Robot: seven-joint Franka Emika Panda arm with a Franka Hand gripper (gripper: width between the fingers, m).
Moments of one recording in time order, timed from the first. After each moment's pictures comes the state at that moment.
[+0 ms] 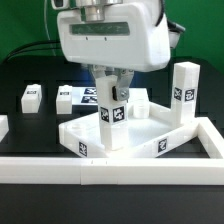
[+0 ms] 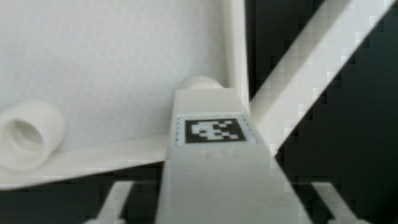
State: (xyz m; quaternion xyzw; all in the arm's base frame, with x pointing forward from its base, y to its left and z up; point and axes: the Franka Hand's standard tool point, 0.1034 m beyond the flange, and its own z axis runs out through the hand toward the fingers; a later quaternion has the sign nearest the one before) arm 0.625 -0.020 0.107 -0.84 0.53 -0.02 0.07
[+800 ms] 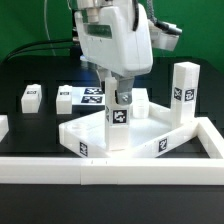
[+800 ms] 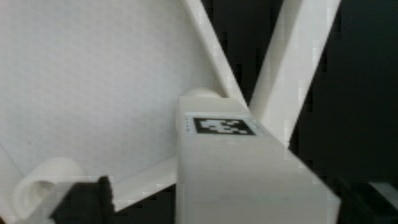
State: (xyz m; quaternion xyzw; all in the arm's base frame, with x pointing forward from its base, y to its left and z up) arm 0.625 -0.016 0.107 -0.84 0.54 -0.02 0.07
